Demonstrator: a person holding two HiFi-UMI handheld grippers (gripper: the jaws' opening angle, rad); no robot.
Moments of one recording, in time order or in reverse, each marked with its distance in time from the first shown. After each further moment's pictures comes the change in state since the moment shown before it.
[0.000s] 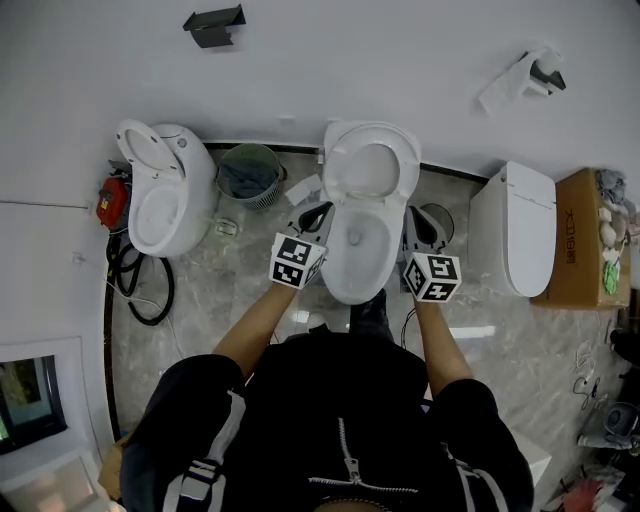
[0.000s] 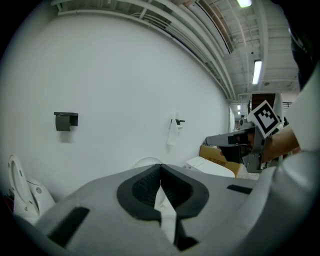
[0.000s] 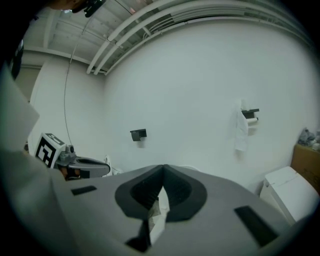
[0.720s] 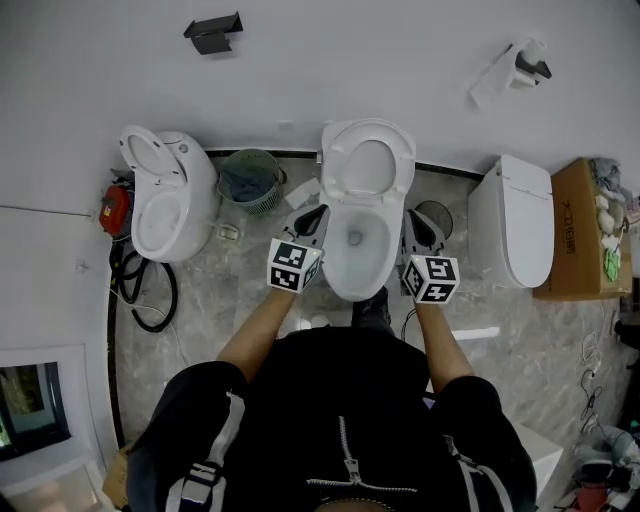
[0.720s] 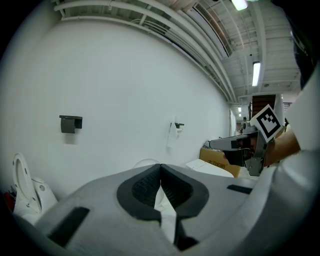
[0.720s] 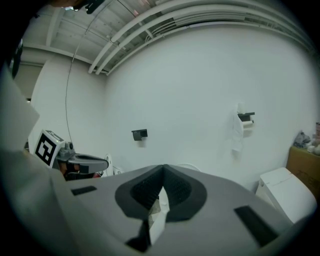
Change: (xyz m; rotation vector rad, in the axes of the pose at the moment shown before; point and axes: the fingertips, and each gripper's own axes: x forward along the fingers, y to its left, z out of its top) left arm -0.039 -0.020 0.000 -0.001 -0.033 0.019; right arm -0.045 0.015 -0.009 -0.016 -0.011 -0.018
